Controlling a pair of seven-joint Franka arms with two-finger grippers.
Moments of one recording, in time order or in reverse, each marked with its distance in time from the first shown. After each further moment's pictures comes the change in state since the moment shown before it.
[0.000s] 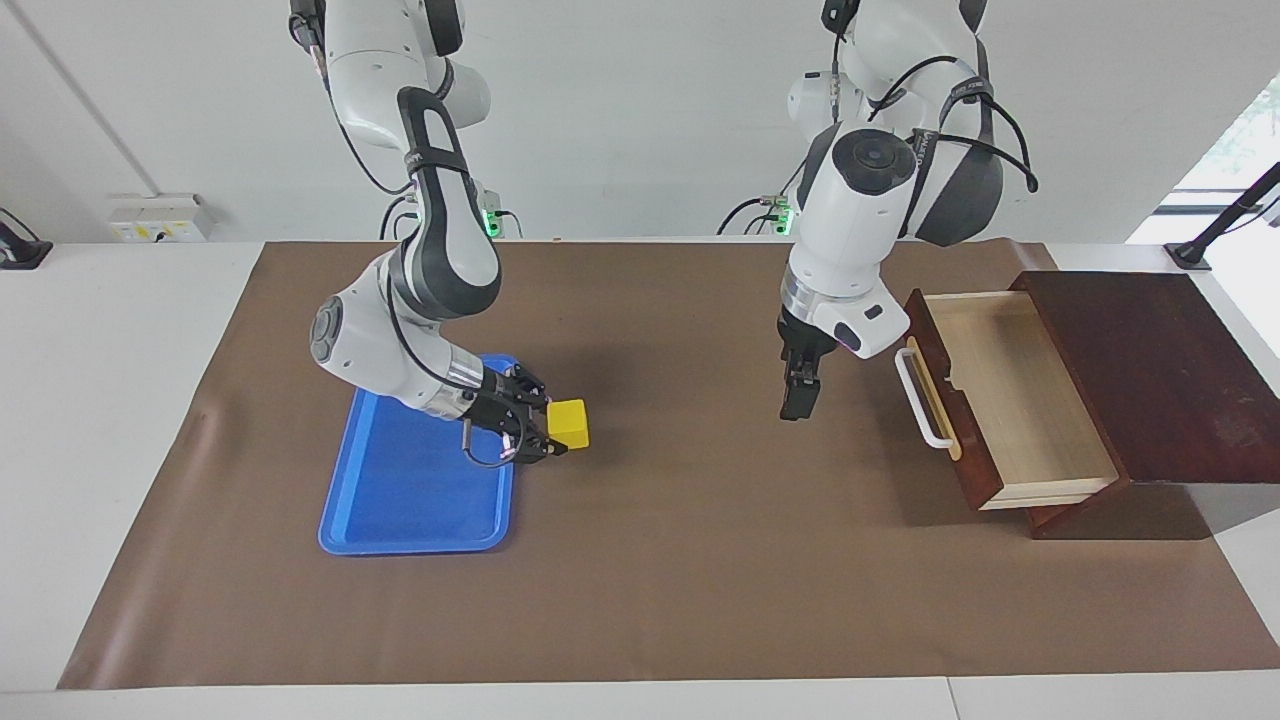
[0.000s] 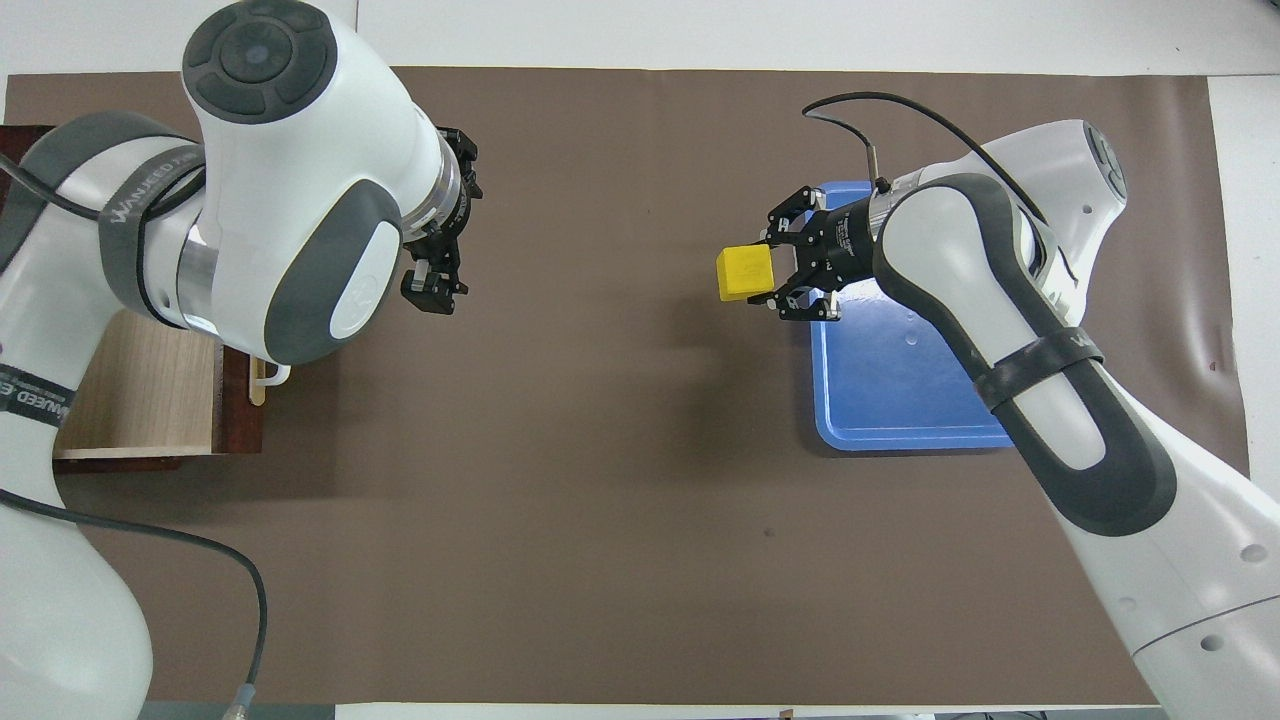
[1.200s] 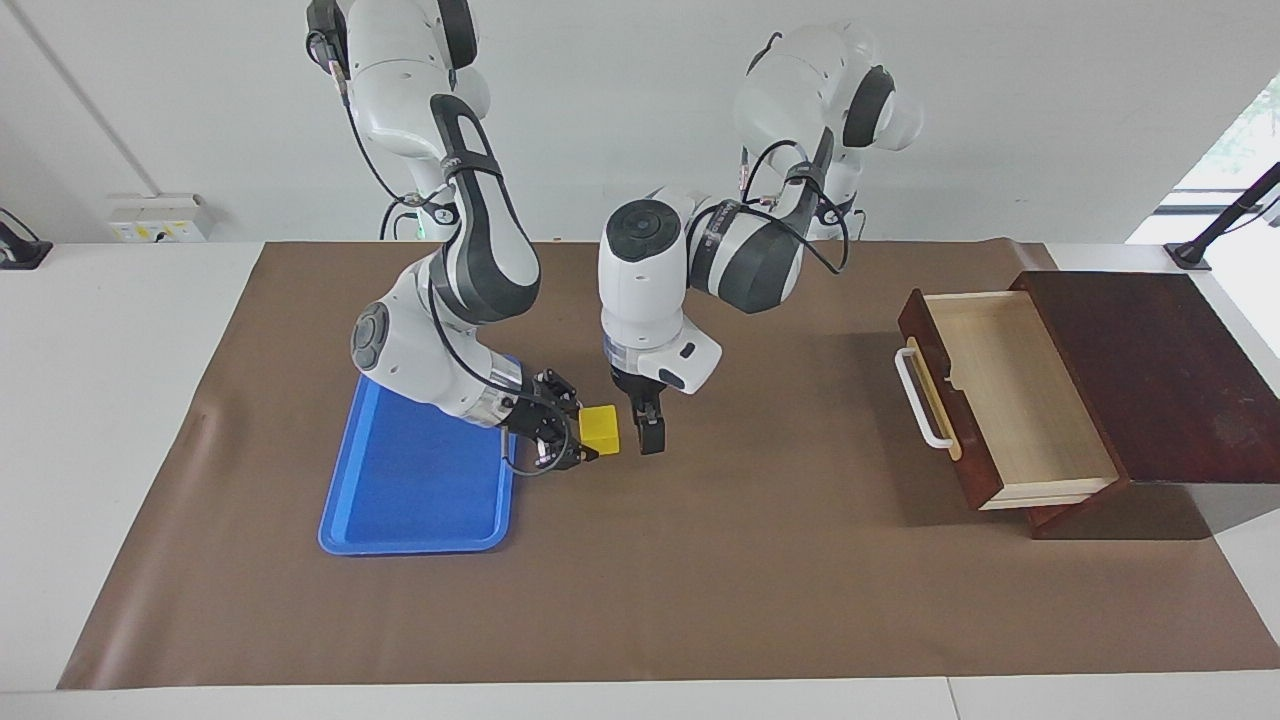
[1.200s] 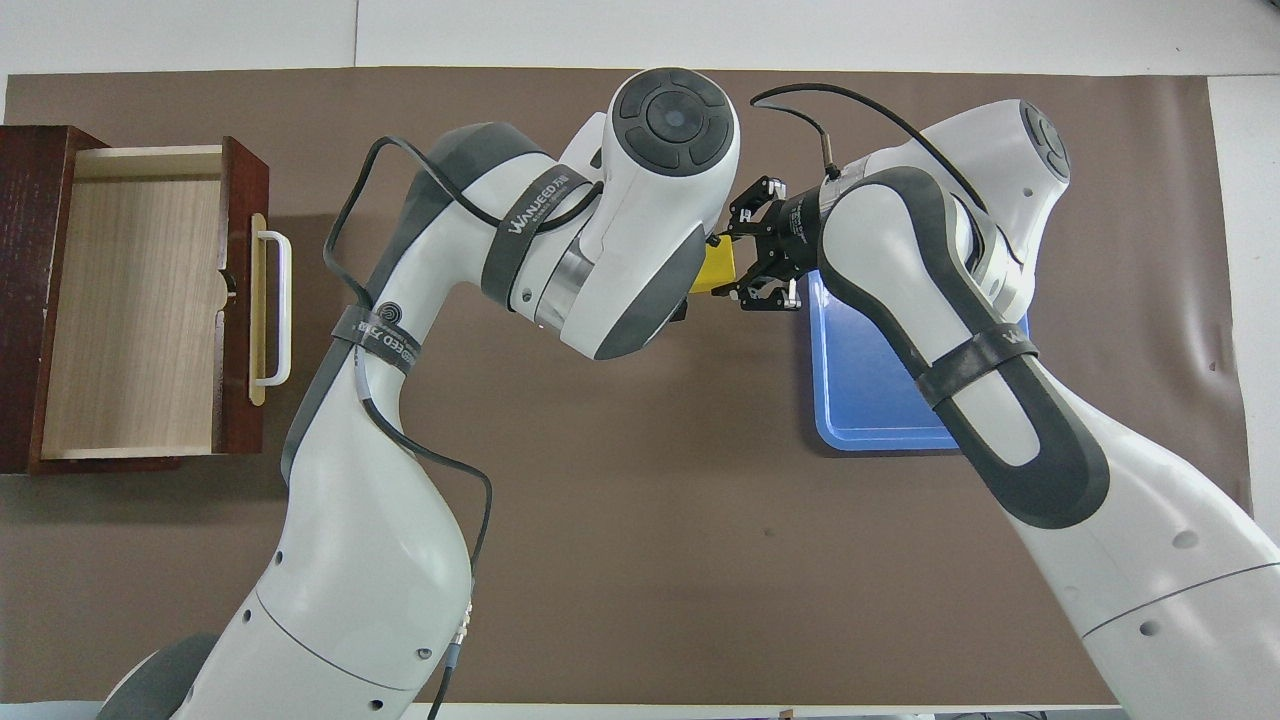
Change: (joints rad) left arm -0.352 0.415 0.181 0.475 -0.026 -0.093 -0.414; right arm 0.046 0.057 -0.004 0.088 -0.028 0.000 0.078
